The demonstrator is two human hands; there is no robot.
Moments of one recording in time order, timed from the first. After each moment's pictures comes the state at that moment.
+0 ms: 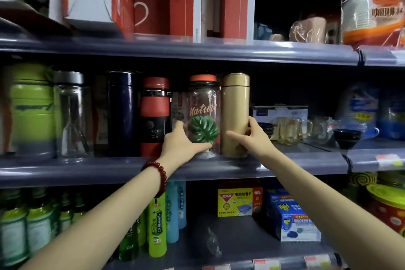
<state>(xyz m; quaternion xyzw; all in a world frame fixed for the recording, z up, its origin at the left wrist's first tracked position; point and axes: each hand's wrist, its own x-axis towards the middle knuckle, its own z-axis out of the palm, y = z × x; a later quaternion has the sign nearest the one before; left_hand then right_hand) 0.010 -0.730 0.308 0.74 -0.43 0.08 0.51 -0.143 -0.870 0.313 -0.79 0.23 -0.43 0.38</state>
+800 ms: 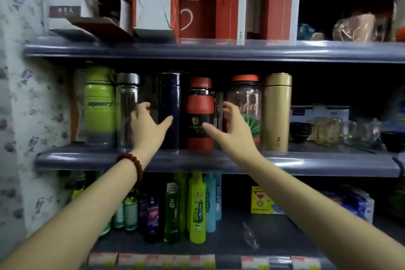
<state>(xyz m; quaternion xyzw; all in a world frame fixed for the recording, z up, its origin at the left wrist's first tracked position) 0.105 -0.611 0.325 0.71 -0.30 0.25 0.58 -0.069 -0.722 0.324 -0.80 0.09 -0.50 0.33</state>
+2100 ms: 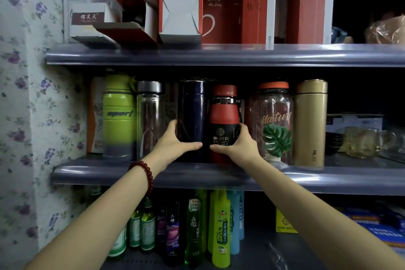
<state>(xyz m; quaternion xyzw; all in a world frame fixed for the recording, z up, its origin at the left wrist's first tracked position) 0.161 -0.617 0.317 0.72 -0.41 -0.01 0.56 0.018 -0.760 0.309 -0.78 0.21 -0.45 0.37</state>
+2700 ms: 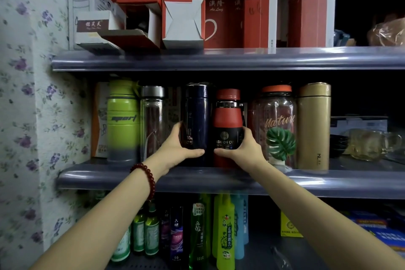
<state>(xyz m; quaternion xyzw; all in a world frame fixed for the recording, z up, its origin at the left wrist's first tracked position) 0.159 -0.612 0.318 0.70 -0.43 -0.06 0.56 0.020 -0.765 0.308 -0.79 0.19 -0.45 0.38</state>
